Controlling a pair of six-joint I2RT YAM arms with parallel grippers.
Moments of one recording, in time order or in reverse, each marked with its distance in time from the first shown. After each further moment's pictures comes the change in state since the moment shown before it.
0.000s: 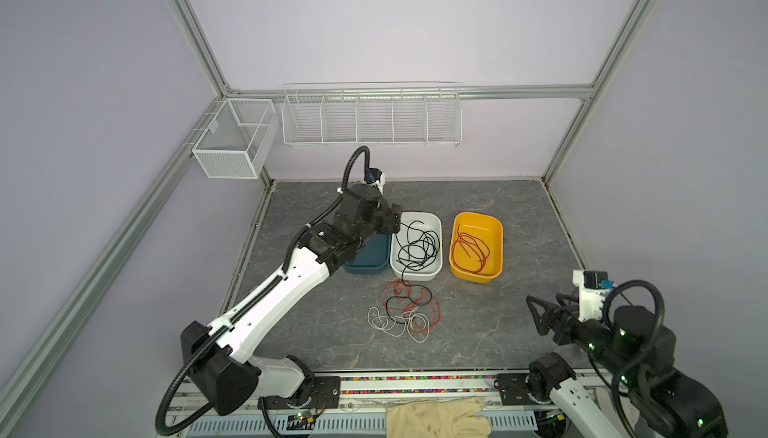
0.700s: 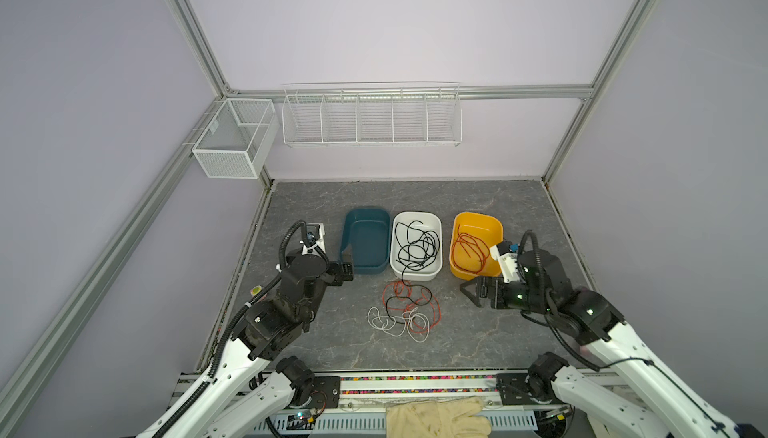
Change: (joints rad) left arm 0.000 -0.609 -0.505 -0.031 -0.295 0.010; right arm 0.240 0.458 -0.190 0.396 -0.234 0.284
